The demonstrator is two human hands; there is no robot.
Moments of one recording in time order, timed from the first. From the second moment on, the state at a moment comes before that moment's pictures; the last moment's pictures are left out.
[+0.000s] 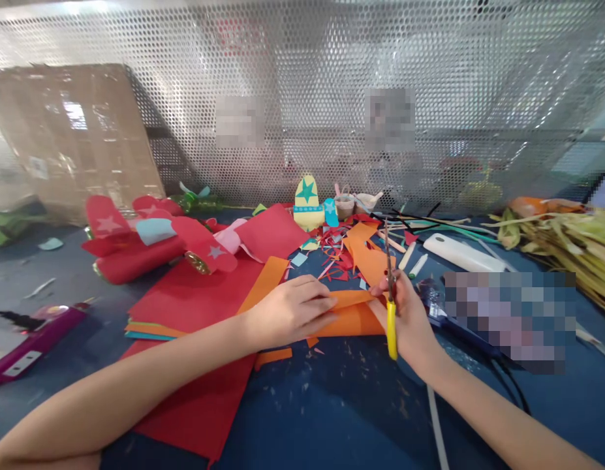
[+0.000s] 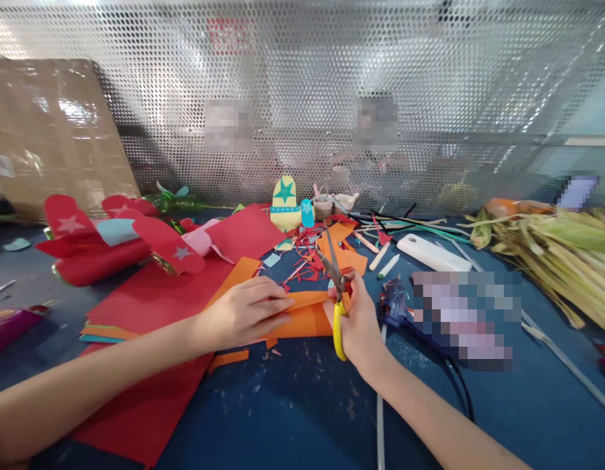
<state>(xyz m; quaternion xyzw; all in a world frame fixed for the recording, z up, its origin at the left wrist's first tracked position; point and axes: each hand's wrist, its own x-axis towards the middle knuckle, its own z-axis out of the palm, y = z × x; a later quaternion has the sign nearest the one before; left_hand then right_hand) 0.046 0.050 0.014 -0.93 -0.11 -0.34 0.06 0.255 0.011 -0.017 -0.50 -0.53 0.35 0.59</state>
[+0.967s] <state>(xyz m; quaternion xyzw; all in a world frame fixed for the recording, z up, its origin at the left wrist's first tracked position) 0.034 0.039 -0.002 -0.91 -0.19 -0.36 -0.10 0.301 0.007 0.009 -0.47 -0.78 0.26 0.31</state>
